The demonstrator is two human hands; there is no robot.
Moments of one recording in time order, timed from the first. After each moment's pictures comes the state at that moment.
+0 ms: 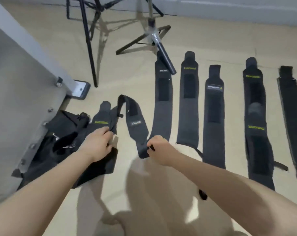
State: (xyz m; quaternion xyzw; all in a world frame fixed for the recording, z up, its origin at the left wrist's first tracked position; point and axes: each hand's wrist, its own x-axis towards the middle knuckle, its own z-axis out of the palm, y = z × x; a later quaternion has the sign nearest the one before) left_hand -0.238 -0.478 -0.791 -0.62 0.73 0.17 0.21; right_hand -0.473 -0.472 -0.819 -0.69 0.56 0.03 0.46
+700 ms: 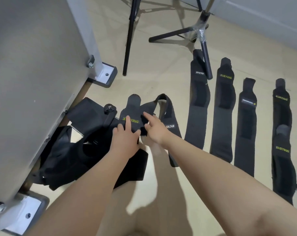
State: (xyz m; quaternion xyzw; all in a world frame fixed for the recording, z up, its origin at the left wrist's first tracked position) left_hand -0.185 -0.501 -0.856 -0.65 0.72 0.16 0.20; right_hand -0.302 -0.548 -0.839 -0.61 0.62 0.00 0.50
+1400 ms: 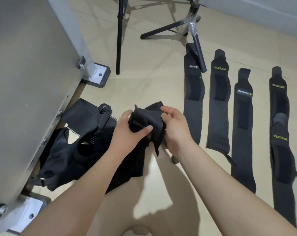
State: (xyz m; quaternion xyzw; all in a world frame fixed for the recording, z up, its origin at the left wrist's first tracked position) left_hand -0.197 -0.494 -0.821 -0.70 0.45 0.47 -0.29; right_hand -0.328 -0.519 -0.772 -0.24 0.65 -0.37 0.62
